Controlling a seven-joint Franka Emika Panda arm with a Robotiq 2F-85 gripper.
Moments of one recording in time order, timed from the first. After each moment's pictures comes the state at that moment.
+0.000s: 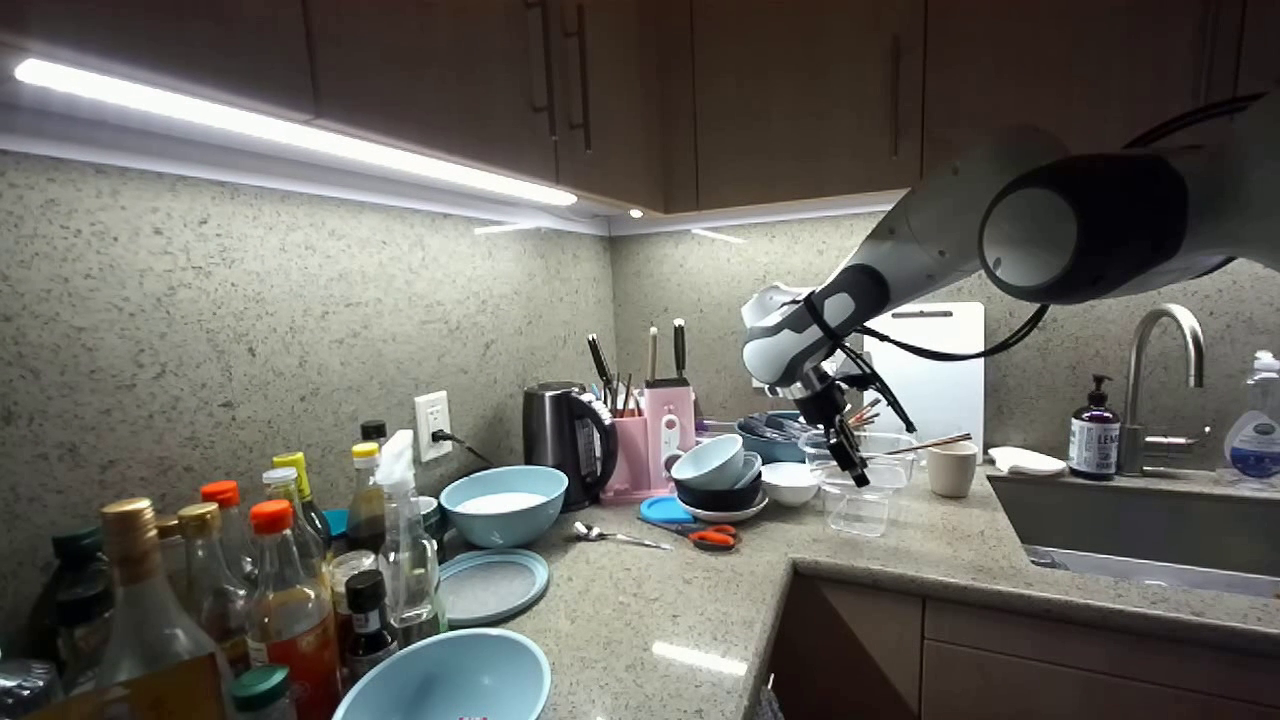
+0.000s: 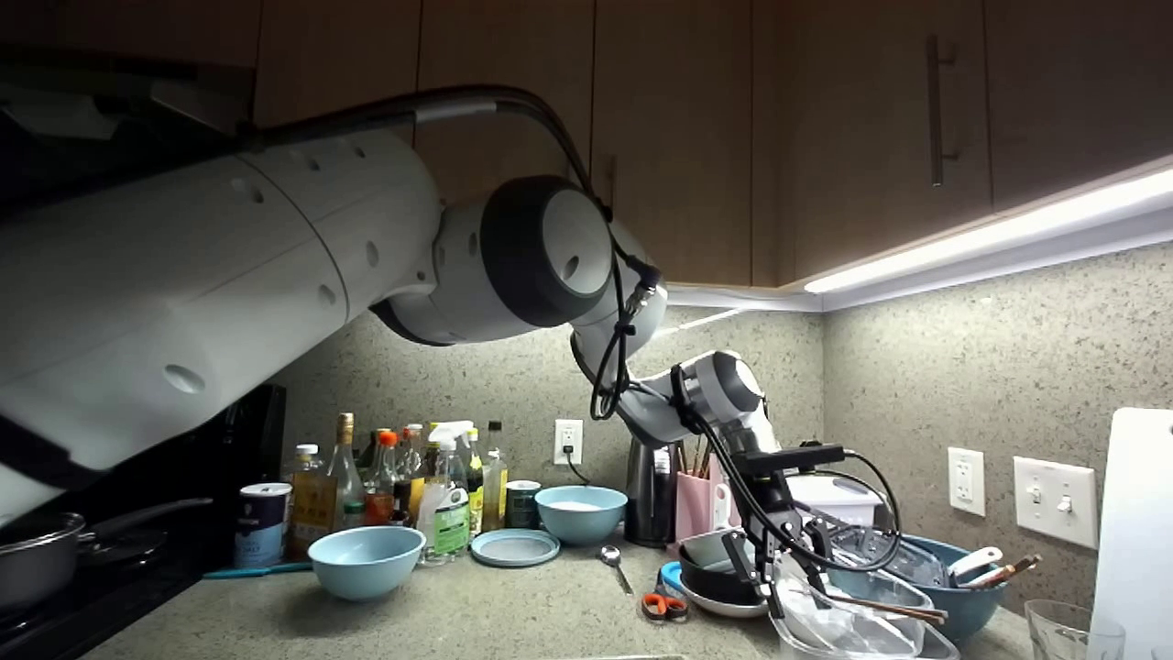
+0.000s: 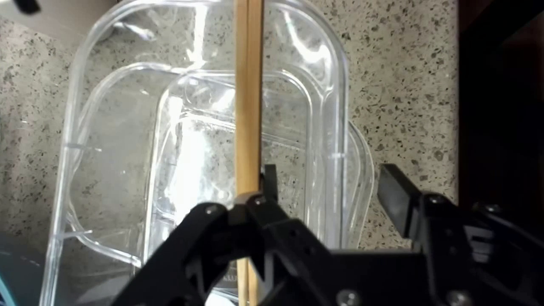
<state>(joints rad) -0.24 0.86 -0.11 -1.16 -0.38 1.78 -0.72</state>
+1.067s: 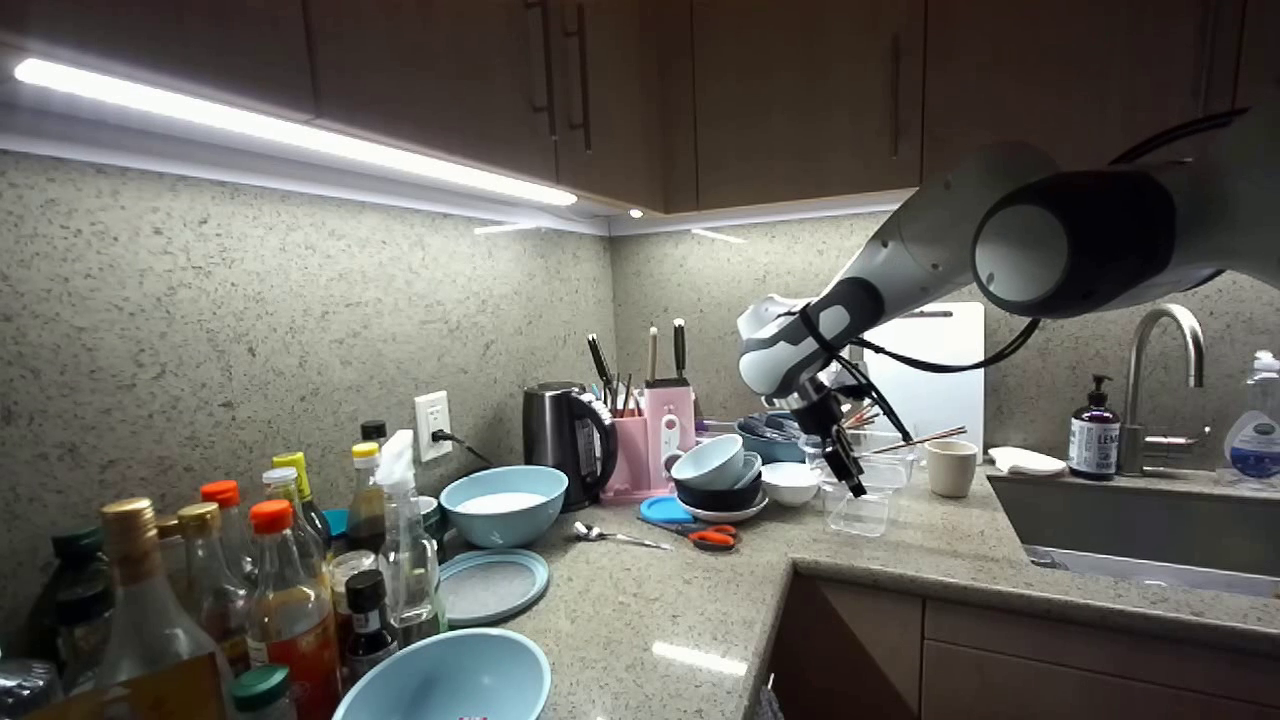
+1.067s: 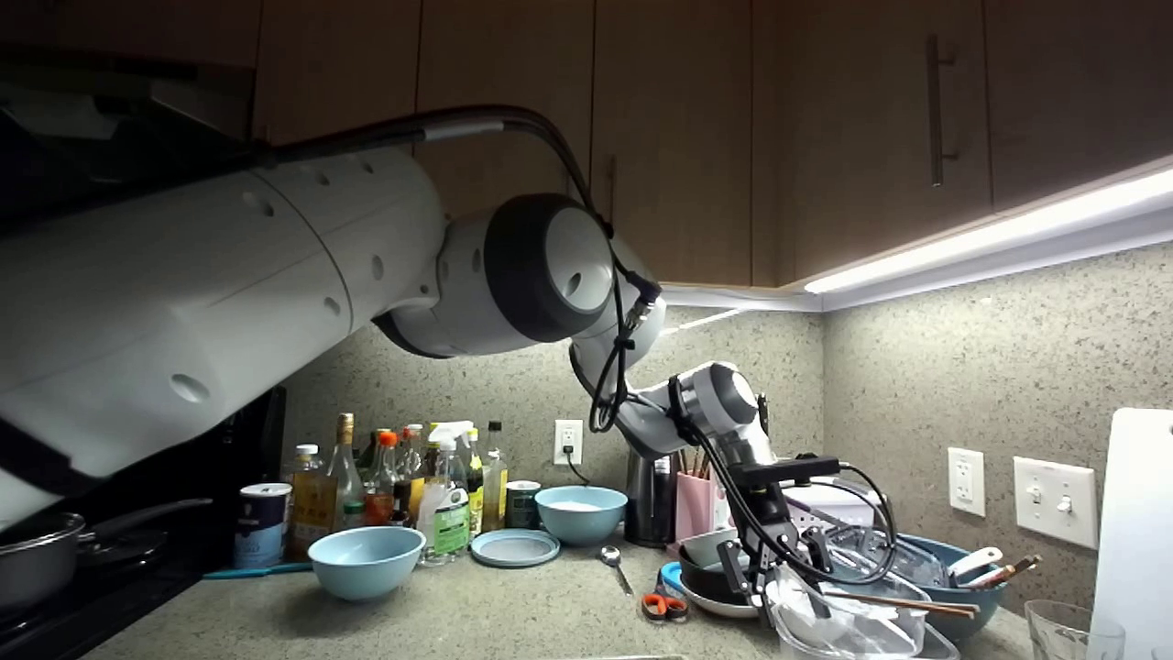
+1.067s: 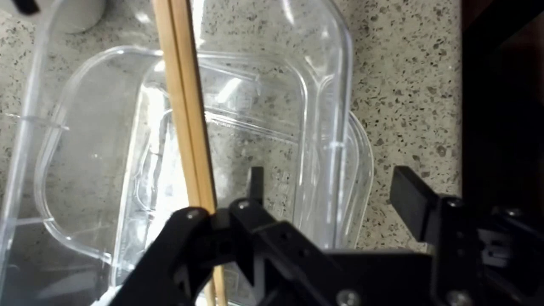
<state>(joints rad) -0.23 0.89 -0.11 -1.14 -0.38 1.78 -0.72</state>
